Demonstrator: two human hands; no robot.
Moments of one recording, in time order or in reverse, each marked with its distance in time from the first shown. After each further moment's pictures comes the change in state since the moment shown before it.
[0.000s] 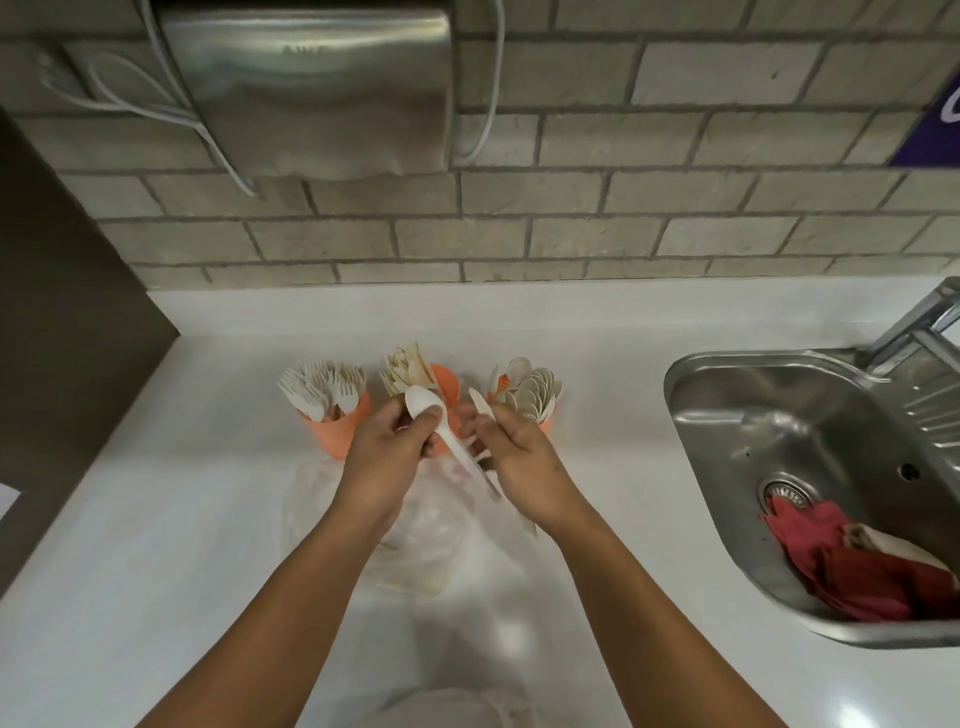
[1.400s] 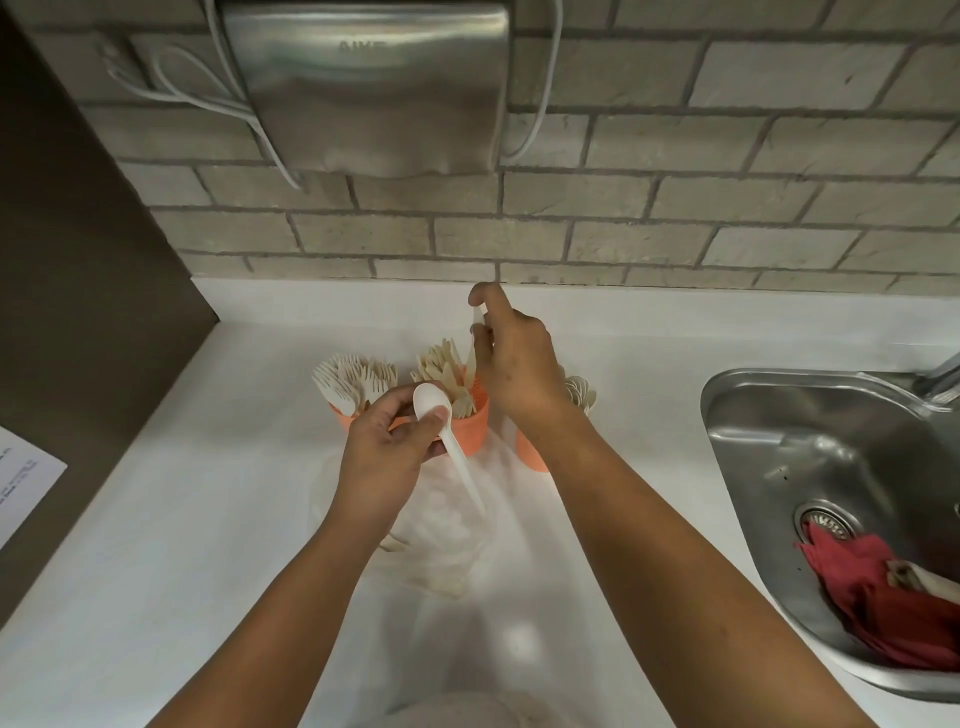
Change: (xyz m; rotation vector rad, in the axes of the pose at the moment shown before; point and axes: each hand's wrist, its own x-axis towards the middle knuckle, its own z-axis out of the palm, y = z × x) left_hand -0.007 0.009 -0.024 -0.042 0.096 0.067; right_hand 0.102 -0.044 0.015 -0.646 0.229 -0.493
